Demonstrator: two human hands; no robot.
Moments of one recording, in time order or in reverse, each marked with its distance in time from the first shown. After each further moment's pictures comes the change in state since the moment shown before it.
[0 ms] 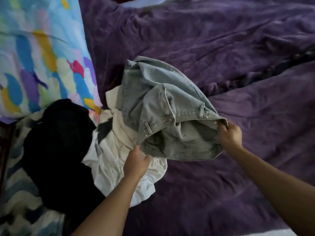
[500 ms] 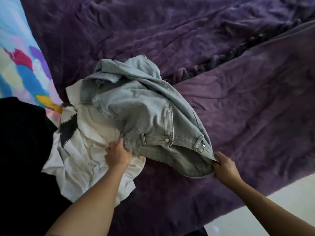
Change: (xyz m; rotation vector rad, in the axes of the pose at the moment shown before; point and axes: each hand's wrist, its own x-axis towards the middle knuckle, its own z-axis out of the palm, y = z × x) left_hand 0.051 -0.015 0.070 0.272 0.091 0.032; right_hand -0.114 0.139 -0.034 -0.194 -0.222 0.159
